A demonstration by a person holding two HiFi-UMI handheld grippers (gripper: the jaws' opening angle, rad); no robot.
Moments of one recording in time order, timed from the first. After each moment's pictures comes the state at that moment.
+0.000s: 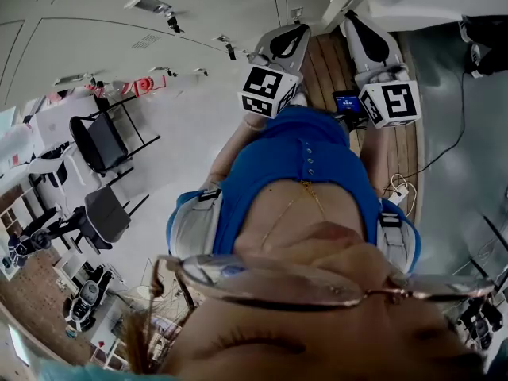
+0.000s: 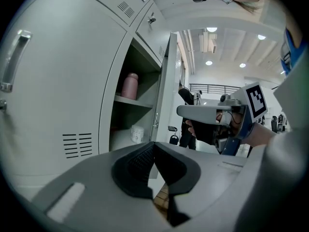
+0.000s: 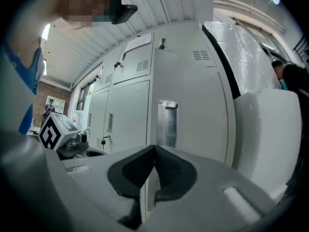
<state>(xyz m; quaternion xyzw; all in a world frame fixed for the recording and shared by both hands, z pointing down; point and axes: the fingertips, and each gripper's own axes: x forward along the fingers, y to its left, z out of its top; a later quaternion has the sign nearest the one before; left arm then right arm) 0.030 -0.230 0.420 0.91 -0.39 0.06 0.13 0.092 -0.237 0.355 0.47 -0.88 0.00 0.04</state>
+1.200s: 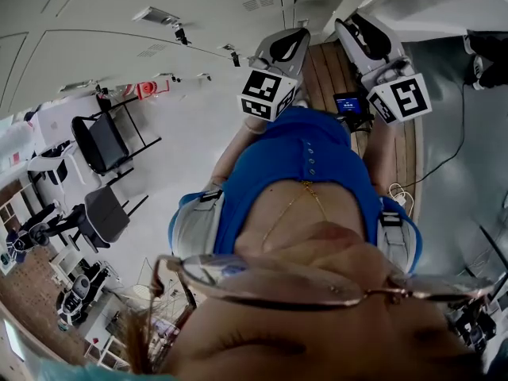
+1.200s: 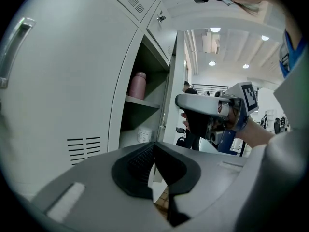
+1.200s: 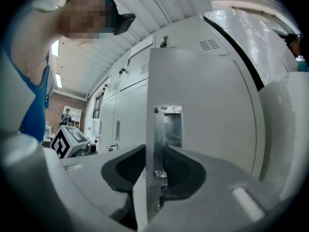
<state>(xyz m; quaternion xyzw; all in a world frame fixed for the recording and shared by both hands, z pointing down) 0.013 -0.263 0.423 0.90 -0.40 0.06 0.14 0.062 -0.274 0.336 0.38 -0.93 0.00 0.01</state>
